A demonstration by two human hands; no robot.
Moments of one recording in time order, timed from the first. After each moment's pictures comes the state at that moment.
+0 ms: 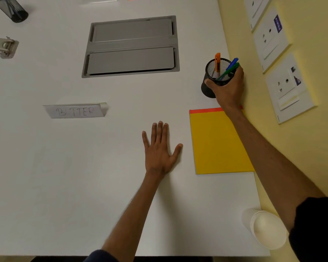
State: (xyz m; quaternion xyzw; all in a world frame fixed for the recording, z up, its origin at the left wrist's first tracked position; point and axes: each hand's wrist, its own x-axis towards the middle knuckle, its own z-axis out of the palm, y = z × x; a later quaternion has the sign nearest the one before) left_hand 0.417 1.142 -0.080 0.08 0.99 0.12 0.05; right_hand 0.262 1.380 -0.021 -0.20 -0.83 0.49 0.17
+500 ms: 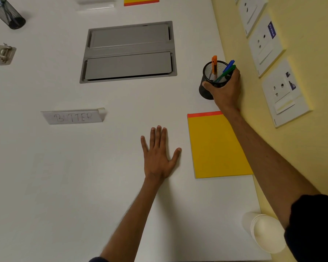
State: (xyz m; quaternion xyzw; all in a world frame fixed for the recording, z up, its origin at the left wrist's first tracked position) left_hand 0.416 1.142 -0.080 0.08 0.99 0.12 0.06; right_hand 0.250 1.385 -0.026 -0.21 -0.83 0.48 0.17
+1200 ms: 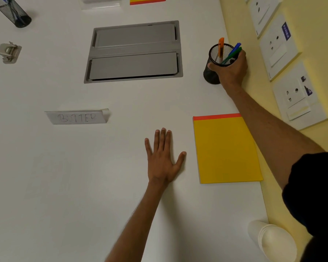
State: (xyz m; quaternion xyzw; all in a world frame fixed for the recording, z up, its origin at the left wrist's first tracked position) left_hand 0.416 1.141 -0.079 0.08 0.99 0.13 0.05; right_hand 0.177 1.389 -0.012 -0.24 -0.81 0.51 0.17
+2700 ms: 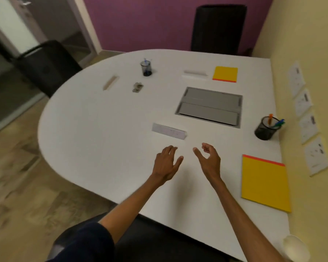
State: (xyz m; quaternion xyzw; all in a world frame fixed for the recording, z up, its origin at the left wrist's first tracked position) left_hand 0.514 0.940 0.097 -0.03 0.97 0.23 -0.02; right_hand 0.472 1.114 0.105 -0.04 -0.80 0.60 -0.01
